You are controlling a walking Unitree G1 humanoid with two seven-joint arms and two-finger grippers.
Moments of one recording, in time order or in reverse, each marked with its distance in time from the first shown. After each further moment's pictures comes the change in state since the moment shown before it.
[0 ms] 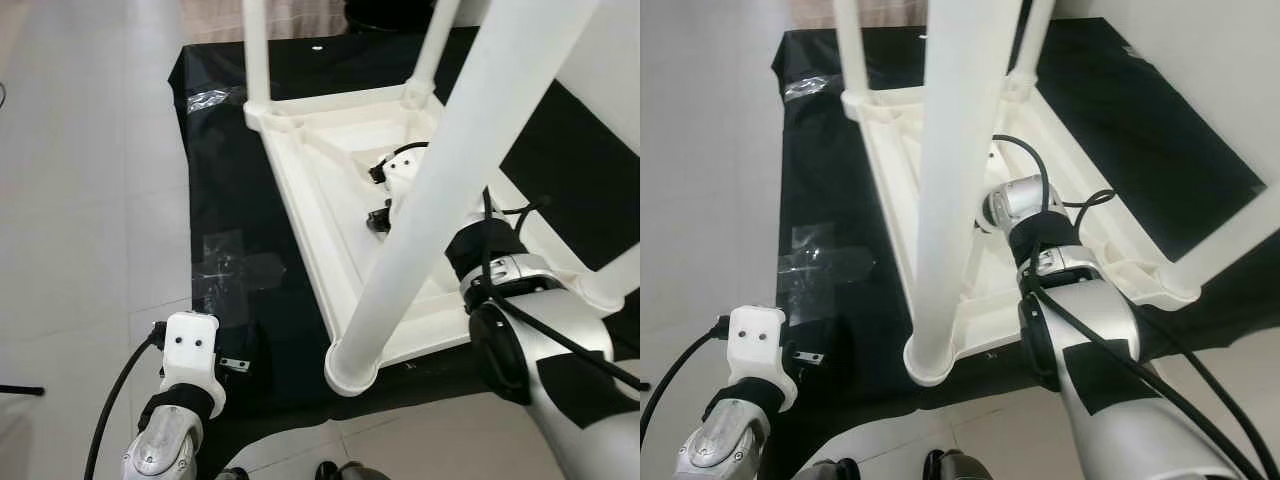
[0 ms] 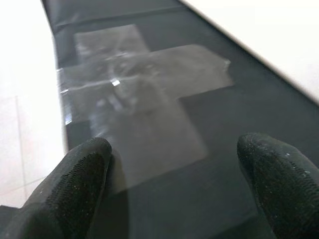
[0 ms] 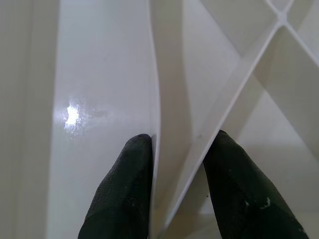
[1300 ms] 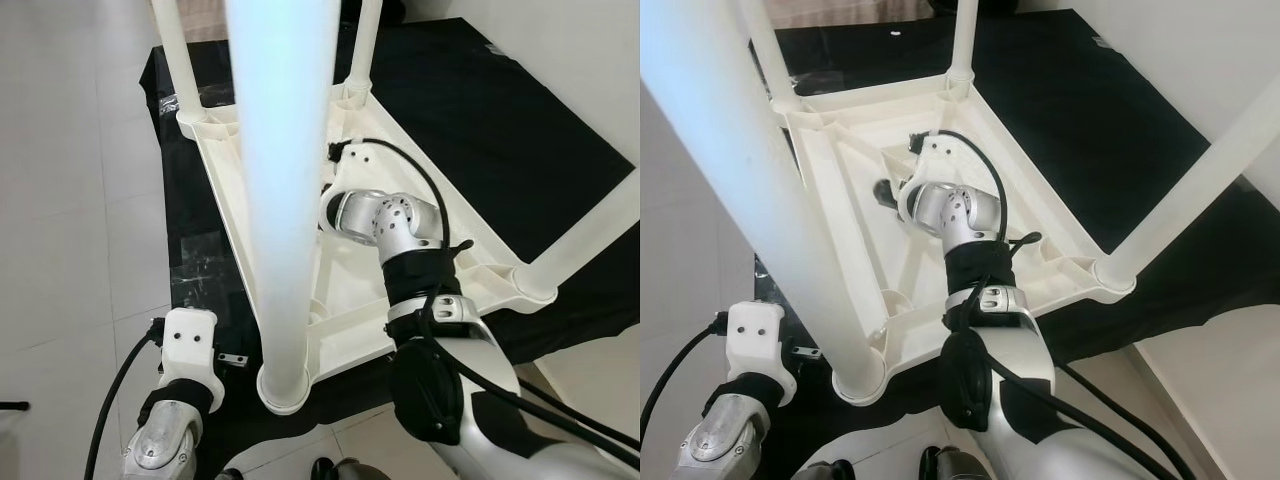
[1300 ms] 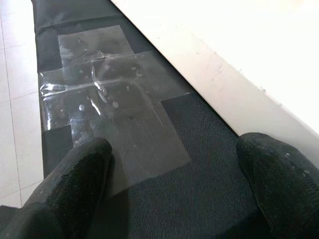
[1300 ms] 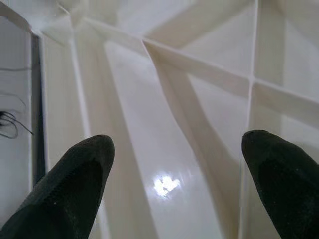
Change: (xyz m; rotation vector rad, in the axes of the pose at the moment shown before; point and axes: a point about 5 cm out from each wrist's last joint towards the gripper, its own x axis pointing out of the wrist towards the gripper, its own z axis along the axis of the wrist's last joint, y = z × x) left arm 0.004 0.000 0.000 0.002 0.000 -0.001; right arm -0.017 0.066 0.030 0.540 -0.277 0.131
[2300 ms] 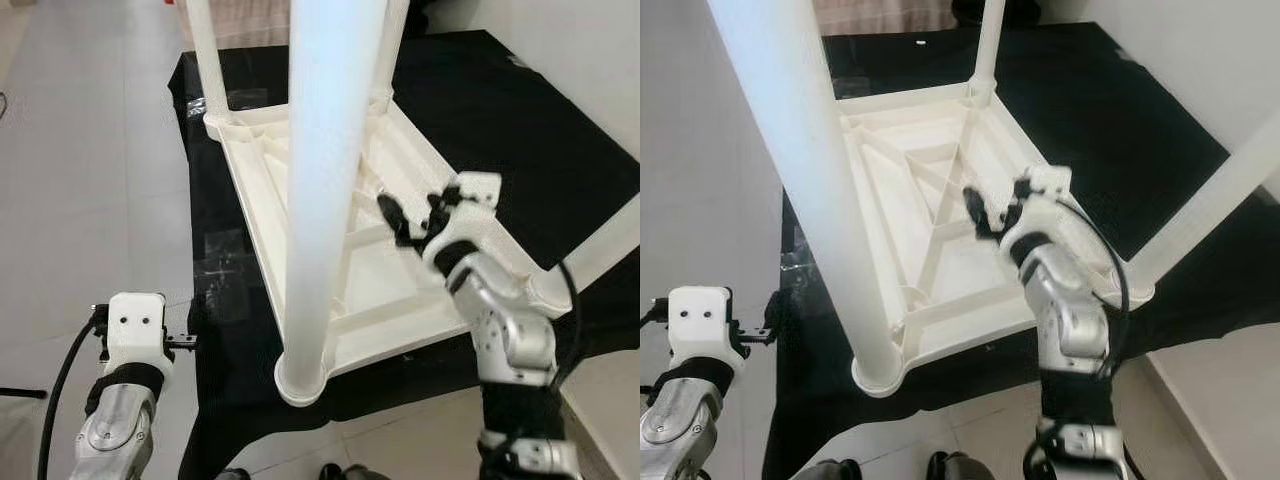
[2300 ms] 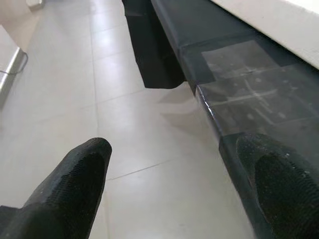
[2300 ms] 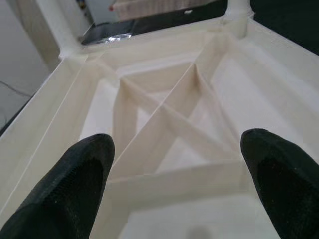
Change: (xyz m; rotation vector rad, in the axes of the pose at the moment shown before) left arm 0.003 0.054 0.015 0.145 -0.024 0.237; right arm -0.072 -0.117 -0.040 -0.378 -0.426 0.044
